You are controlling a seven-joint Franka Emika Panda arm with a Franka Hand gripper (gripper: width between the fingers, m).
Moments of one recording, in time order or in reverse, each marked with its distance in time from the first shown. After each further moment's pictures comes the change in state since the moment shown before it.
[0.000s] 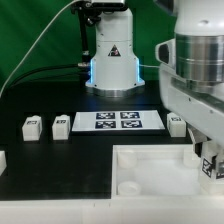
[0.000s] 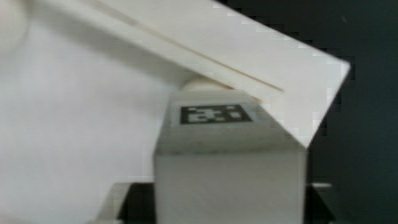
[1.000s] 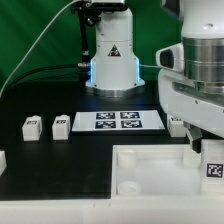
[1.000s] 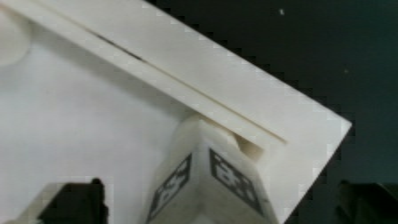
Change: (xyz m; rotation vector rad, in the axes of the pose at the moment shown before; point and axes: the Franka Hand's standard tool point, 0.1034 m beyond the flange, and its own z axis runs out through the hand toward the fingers) arm -0.013 0.006 0.005 0.004 0.027 -0.609
